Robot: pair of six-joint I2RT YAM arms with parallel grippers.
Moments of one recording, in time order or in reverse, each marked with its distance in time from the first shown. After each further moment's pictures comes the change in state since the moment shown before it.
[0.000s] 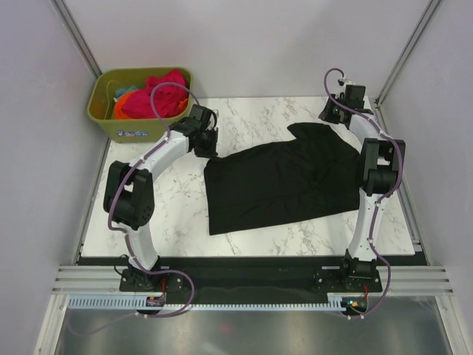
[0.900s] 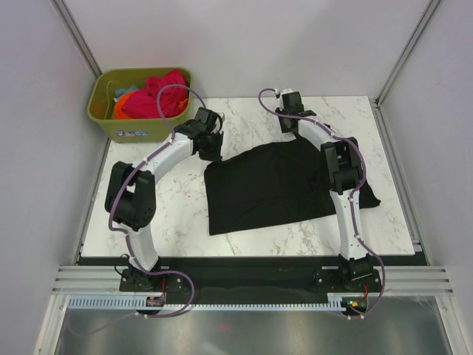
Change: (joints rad) left arm -0.046 -0.009 -0.014 0.001 0.004 -0.003; right arm 0.356 0.194 0.205 -0.137 0.407 -0.277
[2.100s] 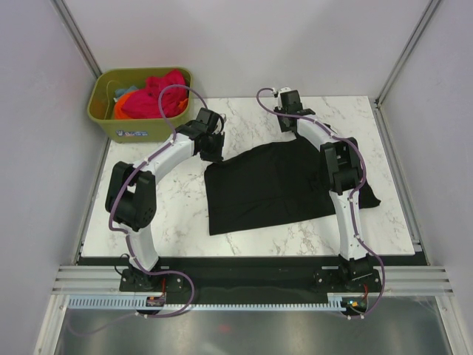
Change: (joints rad) left arm -0.011 0.000 -0.003 0.000 -0.005 0.000; right arm 0.011 0.001 0.027 -0.033 0.036 -0.037
